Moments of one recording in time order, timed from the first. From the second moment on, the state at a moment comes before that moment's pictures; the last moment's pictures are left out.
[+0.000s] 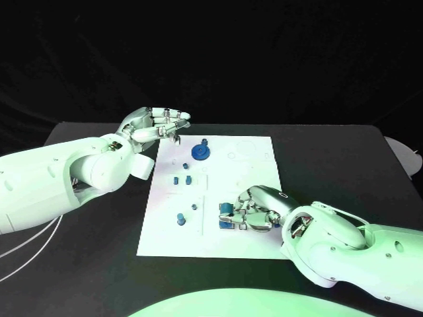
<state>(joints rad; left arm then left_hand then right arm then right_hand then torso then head) 1.20 -0.91 -0.04 1.53 -0.10 -0.20 0.33 1.52 -0.23 0.46 0.23 0.26 0.88 0.20 0.24 0.34 0.95 0.13 0.44 0.19 1.09 0.04 1.15 0.46 0.18 0.99 0.13 0.91 0.66 1.02 -0.88 -0.14 1.92 -1.44 -0.47 -0.48 1.11 0.07 -0.18 0.29 0.17 0.98 0.05 0.54 0.58 1.45 -0.02 1.36 1.31 1.47 -0.08 1.52 1.31 0.01 1.47 0.04 1.57 1.31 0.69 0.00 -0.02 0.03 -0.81</state>
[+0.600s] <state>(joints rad) 1.20 -0.91 -0.04 1.53 -0.10 -0.20 0.33 1.52 -0.23 0.46 0.23 0.26 0.88 0.20 0.24 0.34 0.95 0.13 0.44 0.19 1.09 0.05 1.15 0.46 0.18 0.99 0.13 0.91 0.66 1.02 -0.88 -0.14 1.91 -1.45 -0.45 -0.47 1.30 0.03 -0.19 0.28 0.15 0.98 0.05 0.54 0.55 1.45 -0.02 1.37 1.34 1.46 -0.08 1.52 1.31 0.01 1.47 0.04 1.57 1.31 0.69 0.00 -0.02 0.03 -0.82</state>
